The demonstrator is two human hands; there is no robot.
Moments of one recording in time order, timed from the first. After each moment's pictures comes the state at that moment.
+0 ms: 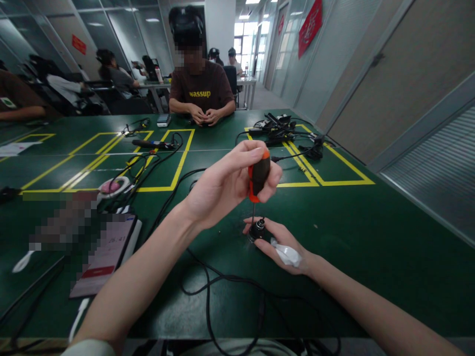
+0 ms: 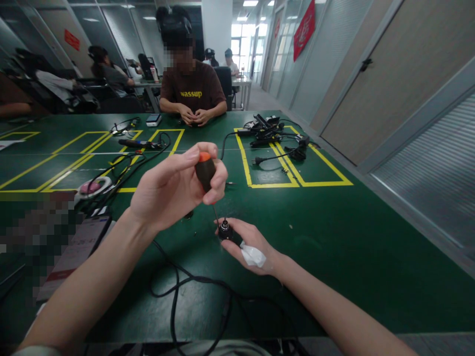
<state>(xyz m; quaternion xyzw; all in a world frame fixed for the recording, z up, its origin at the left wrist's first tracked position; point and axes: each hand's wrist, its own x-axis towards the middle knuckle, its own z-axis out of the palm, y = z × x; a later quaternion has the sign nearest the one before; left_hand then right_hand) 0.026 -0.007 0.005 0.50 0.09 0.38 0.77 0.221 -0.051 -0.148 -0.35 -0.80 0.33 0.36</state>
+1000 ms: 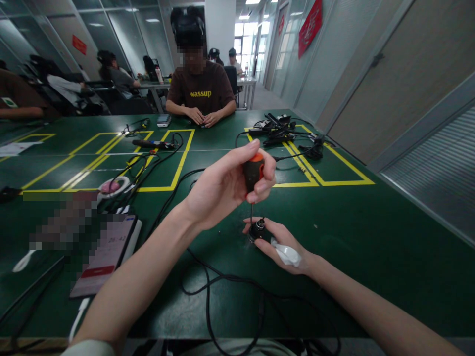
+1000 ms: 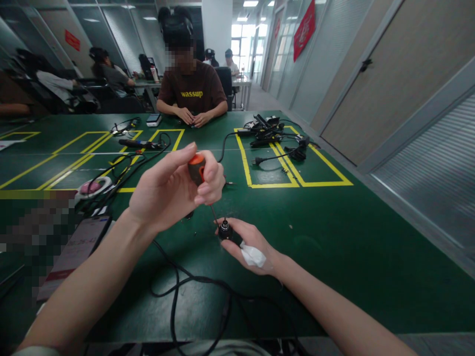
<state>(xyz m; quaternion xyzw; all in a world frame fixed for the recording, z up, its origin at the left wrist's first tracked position) 0.026 -0.008 0.009 0.51 0.11 0.36 0.77 0.220 -0.052 -0.147 -0.35 -0.80 0.32 0.36</state>
